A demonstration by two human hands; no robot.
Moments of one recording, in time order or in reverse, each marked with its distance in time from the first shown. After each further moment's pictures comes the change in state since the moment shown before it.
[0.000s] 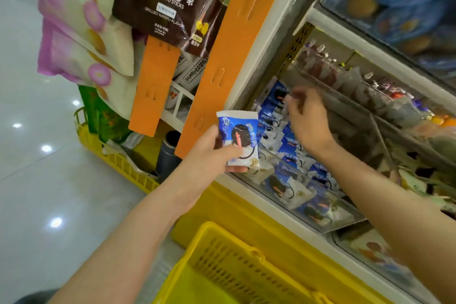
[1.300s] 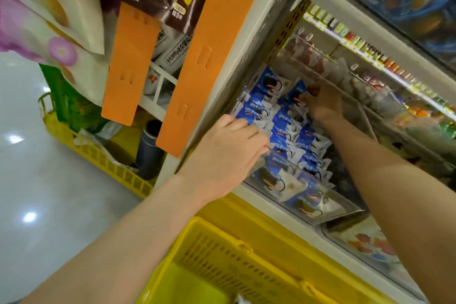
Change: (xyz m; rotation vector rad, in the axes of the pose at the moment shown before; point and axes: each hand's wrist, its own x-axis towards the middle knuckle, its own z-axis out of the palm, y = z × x) left_hand 0.022 -0.013 0.025 1.368 -0.066 0.723; right_hand 0.068 0.082 -0.016 -0.253 0.014 0.188
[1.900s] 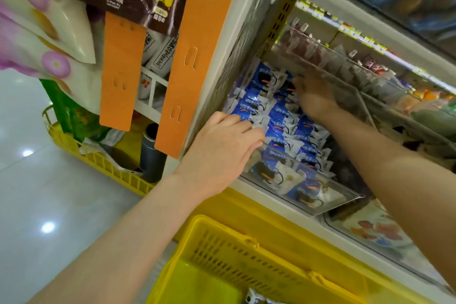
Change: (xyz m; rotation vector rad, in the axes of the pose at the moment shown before) left_hand 0.001 0.000 -0.002 0.058 -0.021 0.002; right_hand -0.013 -0.007 -0.002 -0.154 -0.045 -0.184
